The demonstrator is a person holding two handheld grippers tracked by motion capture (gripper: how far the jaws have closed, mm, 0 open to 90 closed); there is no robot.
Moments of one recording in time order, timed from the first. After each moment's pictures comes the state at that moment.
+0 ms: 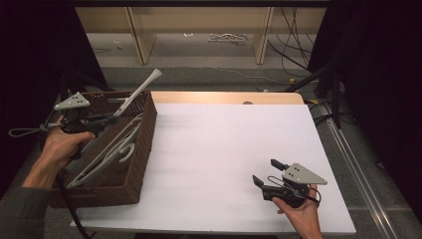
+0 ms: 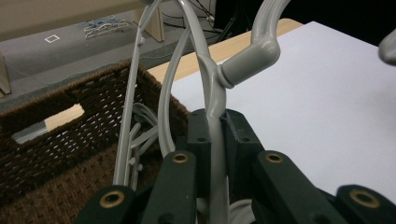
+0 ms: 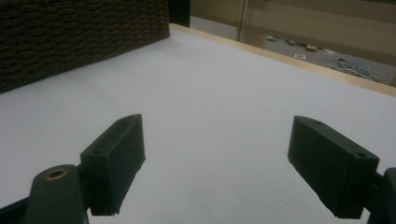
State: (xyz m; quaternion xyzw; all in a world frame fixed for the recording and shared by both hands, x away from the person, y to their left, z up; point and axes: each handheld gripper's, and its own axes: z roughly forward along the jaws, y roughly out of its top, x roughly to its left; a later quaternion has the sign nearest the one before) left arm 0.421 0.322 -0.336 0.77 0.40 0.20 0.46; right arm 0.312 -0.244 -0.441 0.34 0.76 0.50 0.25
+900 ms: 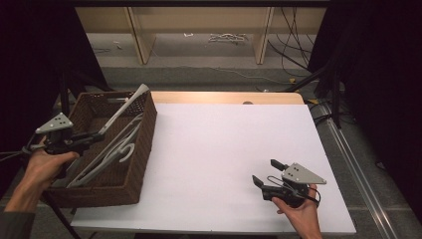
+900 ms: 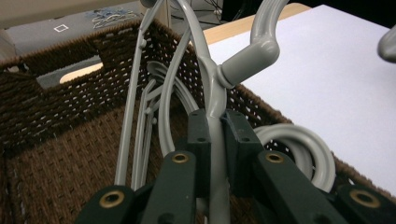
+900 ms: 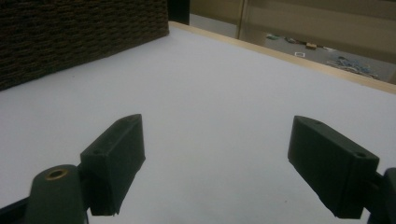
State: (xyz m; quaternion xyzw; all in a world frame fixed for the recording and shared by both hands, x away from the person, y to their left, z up) left arm 0.385 0.360 -0.370 0.76 0.41 0.20 0.46; right arm 0.313 -0.242 -0.443 0.35 0.75 0.50 0.24
